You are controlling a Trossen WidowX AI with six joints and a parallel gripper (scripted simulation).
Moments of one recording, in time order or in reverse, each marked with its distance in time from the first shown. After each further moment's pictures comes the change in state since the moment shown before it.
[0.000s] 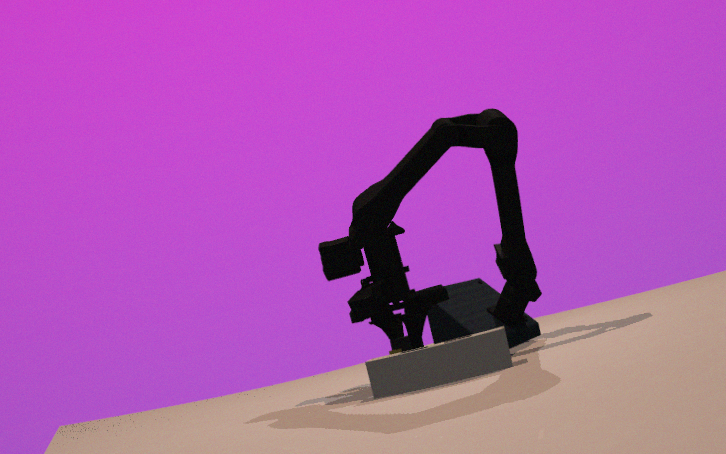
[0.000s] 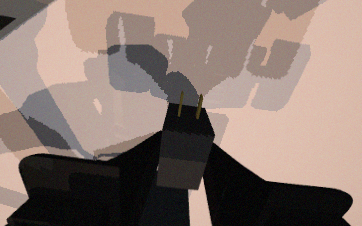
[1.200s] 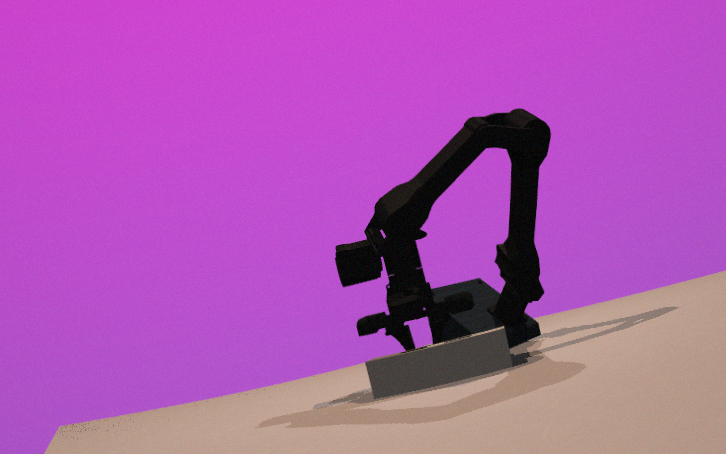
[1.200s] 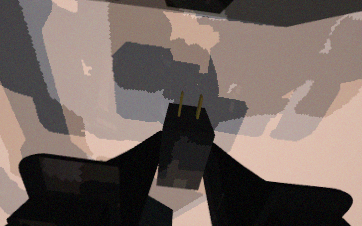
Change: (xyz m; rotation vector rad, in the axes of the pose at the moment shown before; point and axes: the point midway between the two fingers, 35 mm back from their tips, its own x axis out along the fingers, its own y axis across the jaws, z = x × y) arm 0.020 0.057 0.023 -0.534 -0.003 -0.018
